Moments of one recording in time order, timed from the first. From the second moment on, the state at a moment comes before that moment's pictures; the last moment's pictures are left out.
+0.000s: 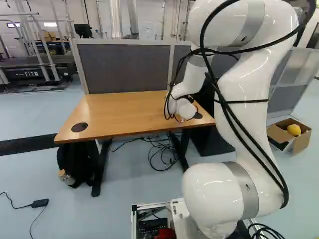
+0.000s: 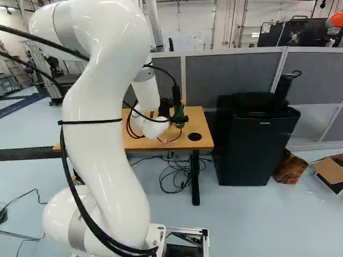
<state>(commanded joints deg) -3.6 -26.0 -39.3 8.1 60.2 0.0</state>
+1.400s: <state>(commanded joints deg) -5.5 -28.9 -41.8 8.1 60.2 0.0</state>
